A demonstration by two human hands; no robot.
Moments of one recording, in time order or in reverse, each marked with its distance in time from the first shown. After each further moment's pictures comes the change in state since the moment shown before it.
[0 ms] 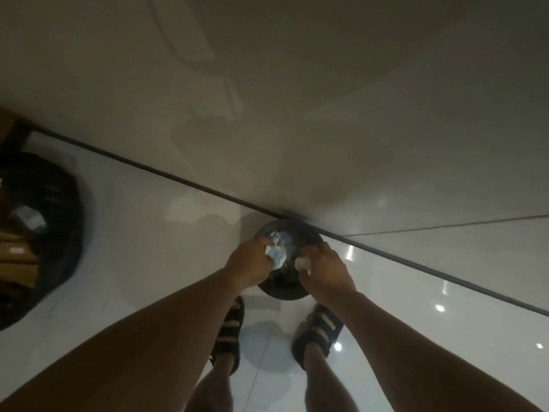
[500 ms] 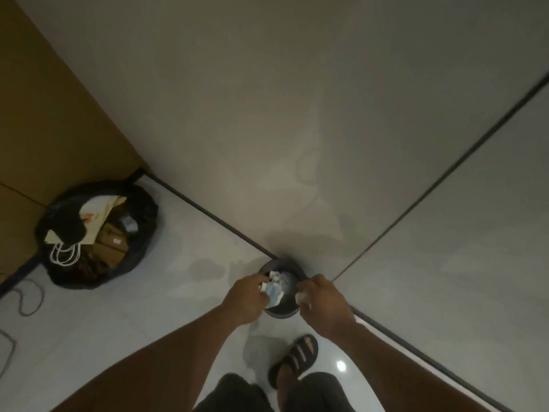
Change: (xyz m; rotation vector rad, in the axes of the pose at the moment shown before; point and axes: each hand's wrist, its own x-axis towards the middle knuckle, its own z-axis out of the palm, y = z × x) left_hand -0.307 0.106 -0.047 -0.236 0.262 -0.033; right_hand -0.243 -0.054 -0.175 -0.280 0.038 -0.373
